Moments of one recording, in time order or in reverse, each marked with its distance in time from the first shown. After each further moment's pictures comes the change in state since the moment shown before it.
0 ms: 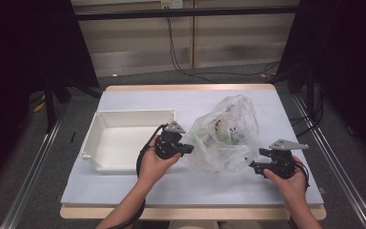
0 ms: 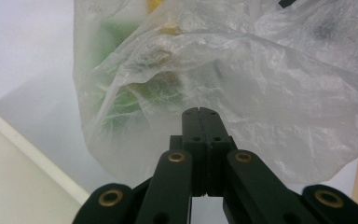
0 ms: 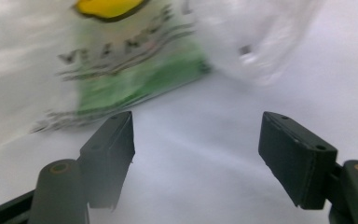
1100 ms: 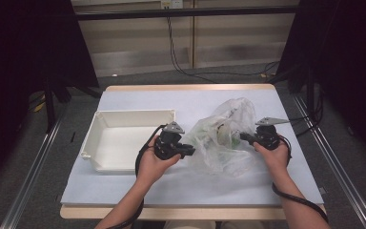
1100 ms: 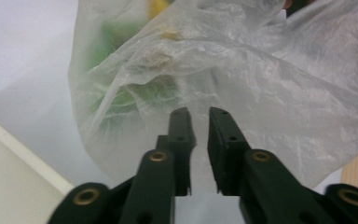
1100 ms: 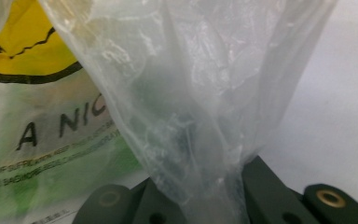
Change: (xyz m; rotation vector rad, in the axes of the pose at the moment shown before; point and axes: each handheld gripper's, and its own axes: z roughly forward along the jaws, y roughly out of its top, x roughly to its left) left arm 0.001 -0.002 -0.003 -0.009 -0.028 -0.007; right arm -0.032 0.041 0.068 0.006 0.058 -0.020
